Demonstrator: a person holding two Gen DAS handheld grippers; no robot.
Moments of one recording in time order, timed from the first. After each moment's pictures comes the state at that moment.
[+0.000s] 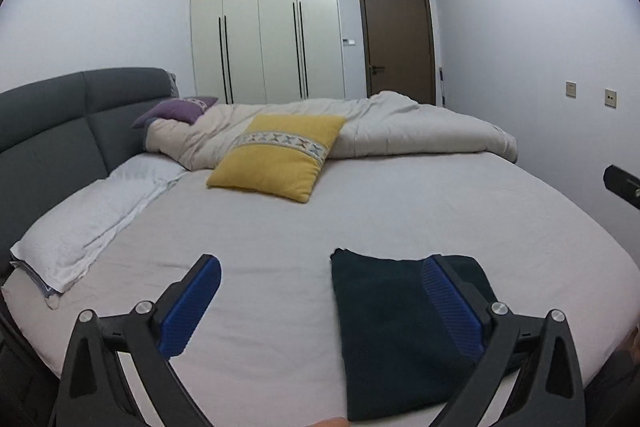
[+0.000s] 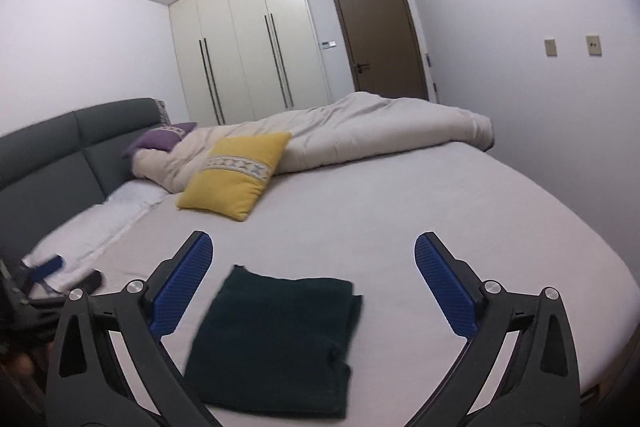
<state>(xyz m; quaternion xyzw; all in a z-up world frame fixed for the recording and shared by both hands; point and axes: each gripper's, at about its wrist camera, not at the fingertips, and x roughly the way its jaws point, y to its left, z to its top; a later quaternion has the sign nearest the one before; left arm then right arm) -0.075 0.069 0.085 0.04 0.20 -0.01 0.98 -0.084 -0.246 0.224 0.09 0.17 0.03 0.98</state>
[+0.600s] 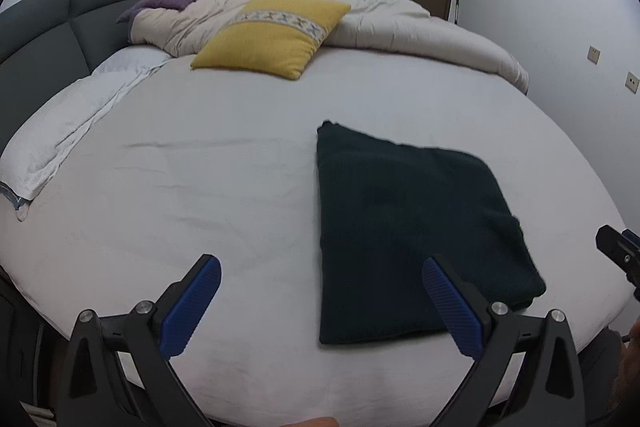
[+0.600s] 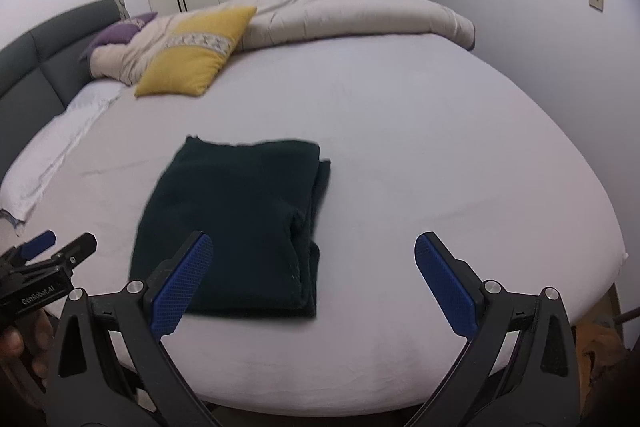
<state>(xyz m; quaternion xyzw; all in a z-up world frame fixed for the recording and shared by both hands) -0.054 0.066 -0.009 -0.01 0.39 -0.01 0.92 -0.061 -0.227 0.122 0.05 0.38 -0.02 0.92</state>
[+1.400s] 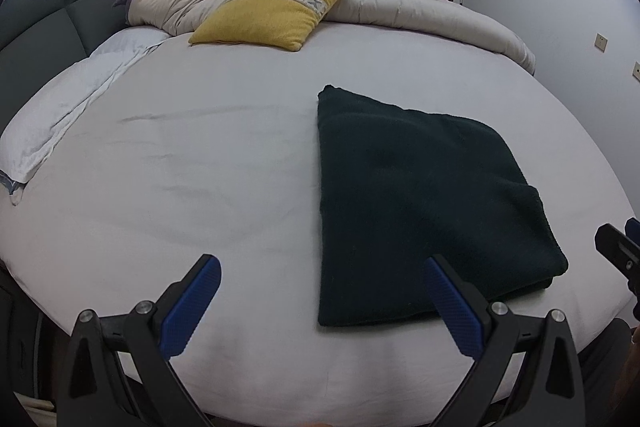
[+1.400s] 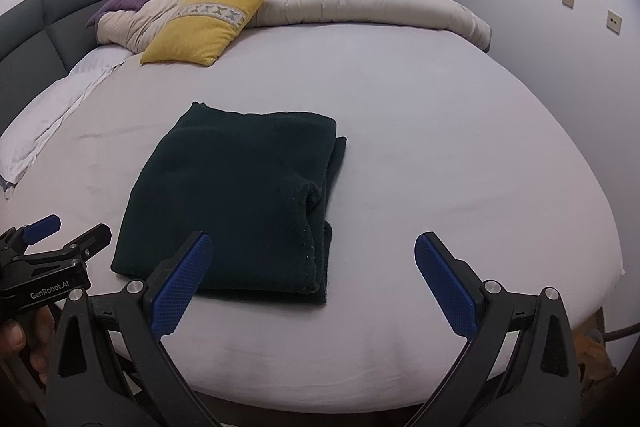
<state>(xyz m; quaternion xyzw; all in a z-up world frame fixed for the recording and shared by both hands) -0.054 0.061 -0.039 -0.01 0.41 0.00 0.91 -0.039 -0.208 0.090 0.01 0.40 0.00 0.92</state>
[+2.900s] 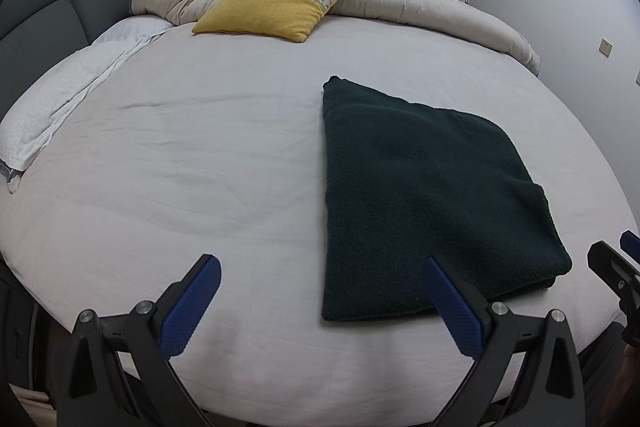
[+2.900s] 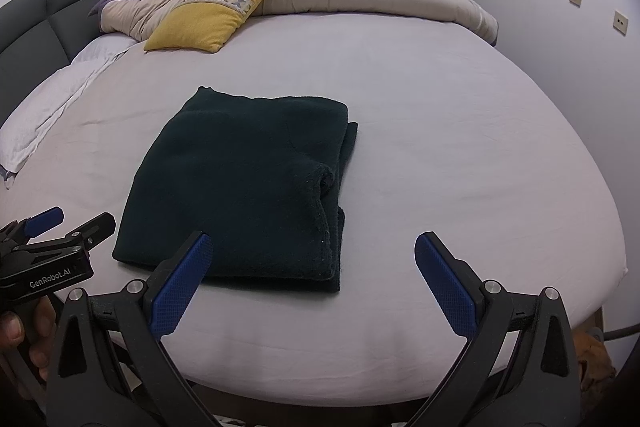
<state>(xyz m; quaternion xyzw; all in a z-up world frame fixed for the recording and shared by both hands) -0.056 0.067 -0.046 -0.02 0.42 0.00 0.91 -0.028 -0.175 0.070 0.01 0.41 0.00 0.91</state>
